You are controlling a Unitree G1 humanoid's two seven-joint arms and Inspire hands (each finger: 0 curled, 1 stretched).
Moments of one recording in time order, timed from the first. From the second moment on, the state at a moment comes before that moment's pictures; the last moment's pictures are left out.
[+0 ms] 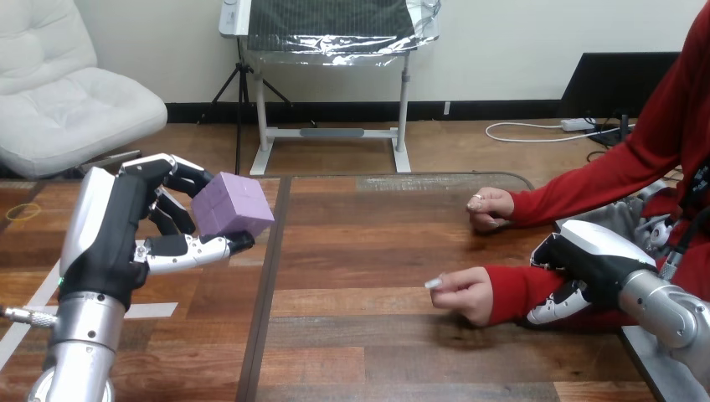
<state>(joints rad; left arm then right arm) -0.02 0.38 0.08 0.08 0.27 -0.24 0.06 -0.65 -0.59 0.37 1.22 -0.55 -0.46 0.06</state>
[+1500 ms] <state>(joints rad) -0.33 0.30 0.05 0.70 0.23 -0.33 0.03 -0.62 -0.59 0.31 1.10 -0.43 -0.55 0.11</state>
